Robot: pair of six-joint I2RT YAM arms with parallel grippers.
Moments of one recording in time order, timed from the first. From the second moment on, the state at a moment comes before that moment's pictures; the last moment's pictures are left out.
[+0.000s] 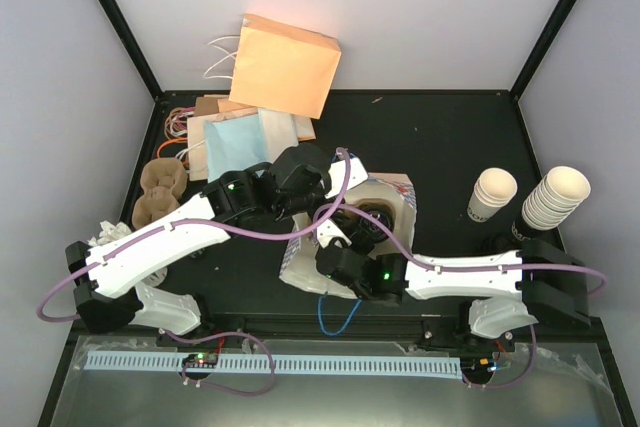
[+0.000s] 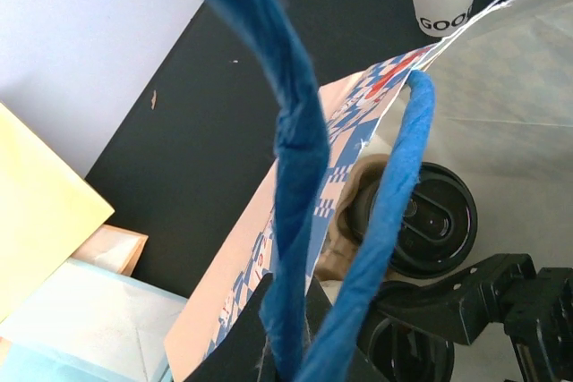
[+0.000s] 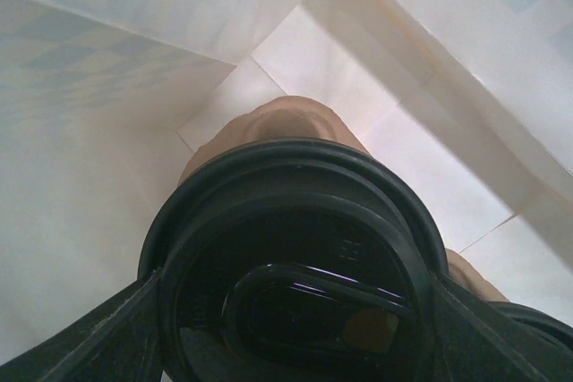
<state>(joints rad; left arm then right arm) -1.07 1.34 1.47 -0.78 -0.24 0.23 1.35 1.38 0.75 -0.17 0.78 0.11</state>
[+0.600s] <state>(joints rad) -1.07 1.34 1.49 -0.80 -0.23 0.22 1.33 1.40 0.75 -0.15 0.76 0.09</state>
